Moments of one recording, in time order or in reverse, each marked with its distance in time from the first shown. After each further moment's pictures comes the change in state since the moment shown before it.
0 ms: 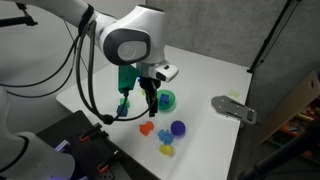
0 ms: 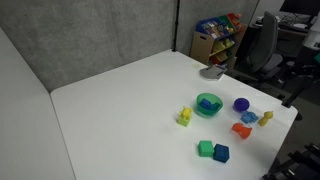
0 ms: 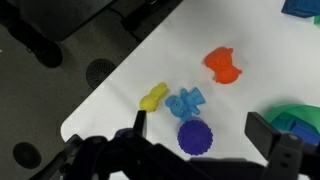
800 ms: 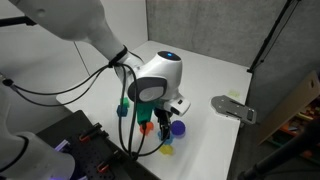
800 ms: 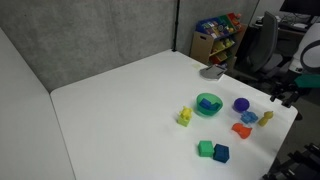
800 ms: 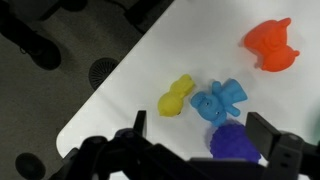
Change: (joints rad) arm -0.013 0.337 -0.109 0.041 0.001 0.291 -0.055
